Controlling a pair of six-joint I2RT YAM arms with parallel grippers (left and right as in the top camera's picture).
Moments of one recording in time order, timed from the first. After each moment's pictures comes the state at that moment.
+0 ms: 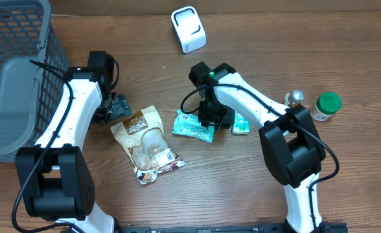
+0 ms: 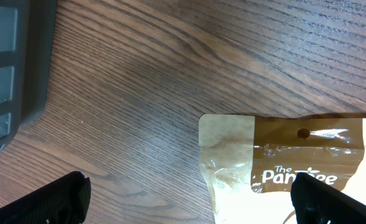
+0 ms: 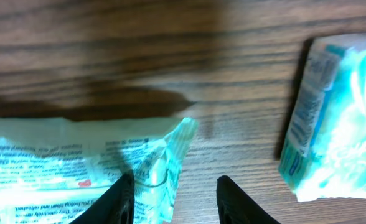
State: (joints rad) left arm -0.02 1.80 1.35 -1.10 -0.22 -0.44; right arm 0.56 2.17 1.66 -1.18 -0.02 0.67
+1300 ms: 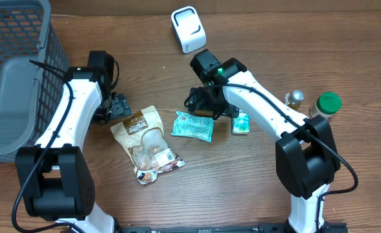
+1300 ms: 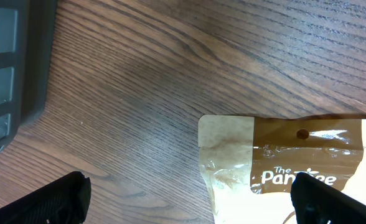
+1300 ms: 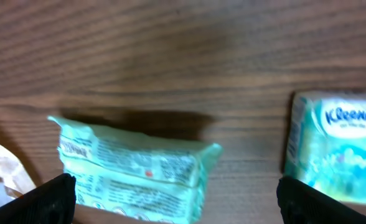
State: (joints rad) left arm -0.02 1.80 1.35 -1.09 -0.22 -0.44; right arm 0.56 2.04 1.66 -1.06 -0.01 0.69
